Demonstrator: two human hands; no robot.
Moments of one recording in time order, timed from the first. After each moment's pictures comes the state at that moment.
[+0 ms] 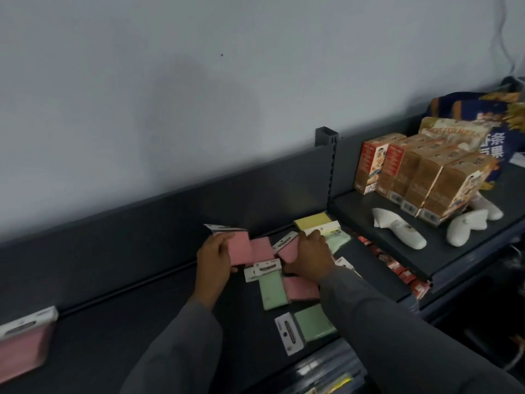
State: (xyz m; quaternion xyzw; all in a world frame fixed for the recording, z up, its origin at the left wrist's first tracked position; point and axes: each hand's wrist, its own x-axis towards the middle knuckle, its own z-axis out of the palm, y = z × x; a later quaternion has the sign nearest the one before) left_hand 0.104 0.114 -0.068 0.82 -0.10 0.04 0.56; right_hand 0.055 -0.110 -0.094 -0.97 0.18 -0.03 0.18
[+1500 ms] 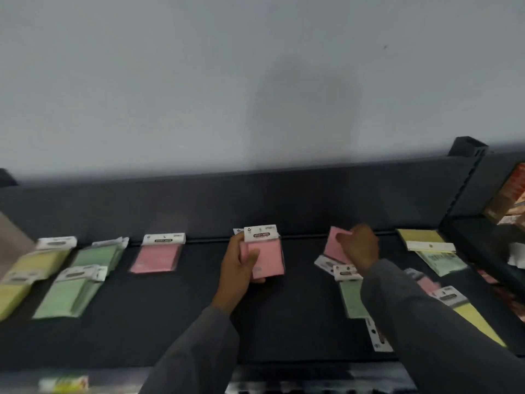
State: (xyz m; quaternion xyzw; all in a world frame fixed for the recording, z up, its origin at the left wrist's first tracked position) left_hand 0.032 0.283 -0.084 0.73 0.01 0.05 0.69; right_hand 0.098 0.006 -0.068 -0.85 0.25 -0.06 0.46
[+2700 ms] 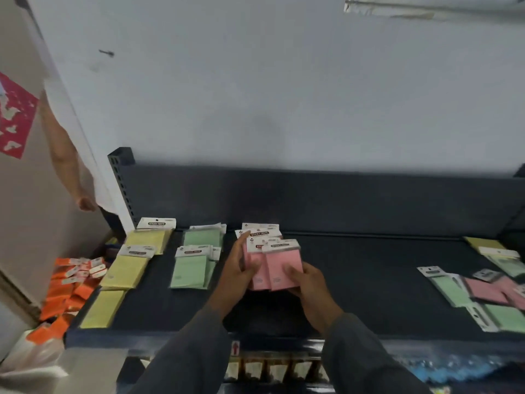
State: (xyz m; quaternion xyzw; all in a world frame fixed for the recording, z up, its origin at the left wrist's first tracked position) left_hand -0.046 0.579 -0.075 0.70 -0.05 0.01 0.72; right_hand -0.054 0.397 -0.073 -0.61 0.07 0.10 0.78
